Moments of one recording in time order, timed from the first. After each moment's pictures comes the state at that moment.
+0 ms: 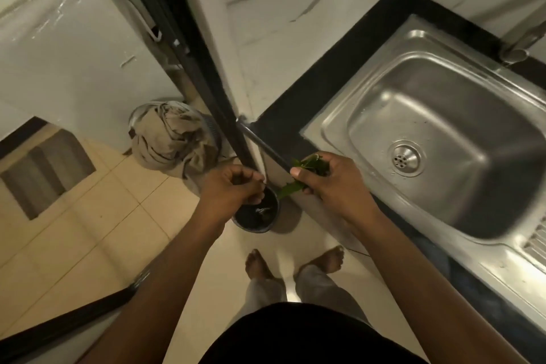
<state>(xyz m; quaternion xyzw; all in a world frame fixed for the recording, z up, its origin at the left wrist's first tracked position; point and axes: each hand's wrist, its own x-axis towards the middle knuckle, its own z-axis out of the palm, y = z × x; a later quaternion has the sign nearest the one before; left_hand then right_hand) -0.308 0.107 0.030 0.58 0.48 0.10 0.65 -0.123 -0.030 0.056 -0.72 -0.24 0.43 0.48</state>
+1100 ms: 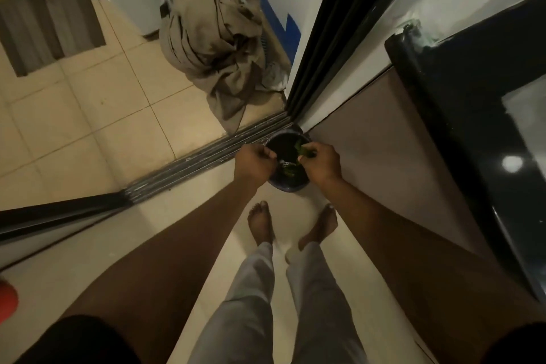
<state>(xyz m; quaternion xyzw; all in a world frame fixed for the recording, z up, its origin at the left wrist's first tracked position) -0.406 0.150 -0.250 0.48 0.67 0.06 0.57 -0.247 0.100 -0.248 -0.84 -0.26 0.44 0.18</state>
